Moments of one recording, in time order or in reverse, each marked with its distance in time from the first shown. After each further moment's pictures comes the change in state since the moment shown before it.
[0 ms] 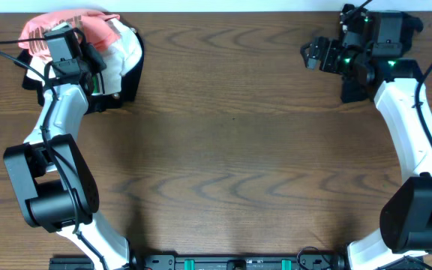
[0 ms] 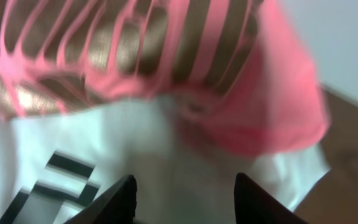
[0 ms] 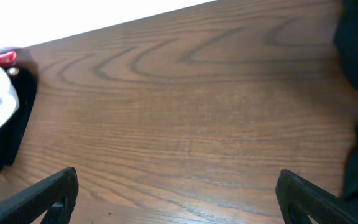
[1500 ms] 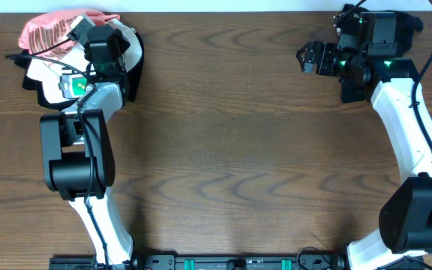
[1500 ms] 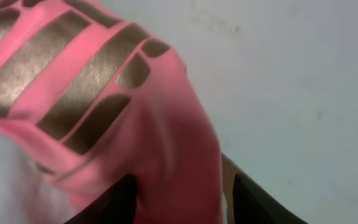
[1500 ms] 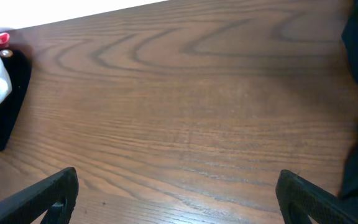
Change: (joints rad) left arm -0.154 0.211 0.000 0.529 -0.244 -0.310; right arm 0.014 0.000 0.000 -0.028 0.012 -0.047
